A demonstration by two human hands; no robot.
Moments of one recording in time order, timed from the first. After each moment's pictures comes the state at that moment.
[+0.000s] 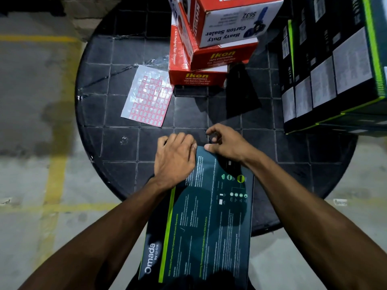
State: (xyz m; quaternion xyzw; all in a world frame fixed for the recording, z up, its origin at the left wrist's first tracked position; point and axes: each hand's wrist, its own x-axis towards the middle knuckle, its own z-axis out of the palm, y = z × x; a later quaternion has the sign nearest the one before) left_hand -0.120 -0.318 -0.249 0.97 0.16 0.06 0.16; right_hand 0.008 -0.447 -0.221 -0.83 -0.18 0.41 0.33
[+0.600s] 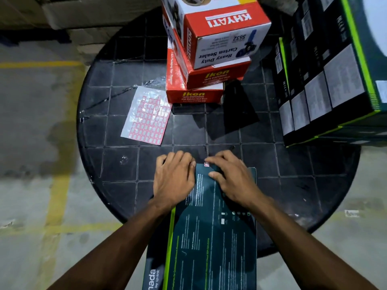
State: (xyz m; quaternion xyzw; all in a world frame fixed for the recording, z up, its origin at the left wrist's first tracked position) left_hand -0.119 -0.320 -0.247 0.97 0.16 0.03 0.15; right_hand -0.032 -0.474 -0.216 -0.88 -0.30 0.28 0.24
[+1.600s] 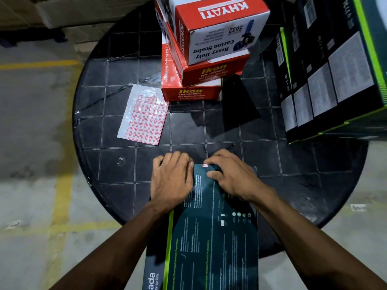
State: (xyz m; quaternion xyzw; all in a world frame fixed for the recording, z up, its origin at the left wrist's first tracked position) left_hand -0.117 -0.320 -0.246 0.97 0.17 0.03 0.14; right_hand -0.013 -0.467 -0.213 -0.86 -0.30 0.36 0.19
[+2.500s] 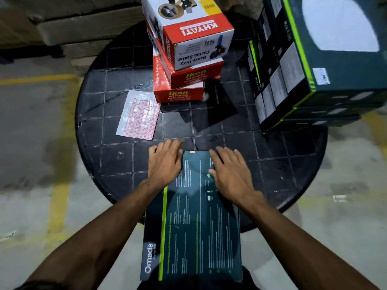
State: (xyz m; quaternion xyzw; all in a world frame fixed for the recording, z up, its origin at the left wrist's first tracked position) left_hand -0.118 -0.318 -0.235 0.97 0.15 -0.02 0.18; right_hand -0.067 -0.514 -0.197 -0.93 -0.32 0.19 0.02
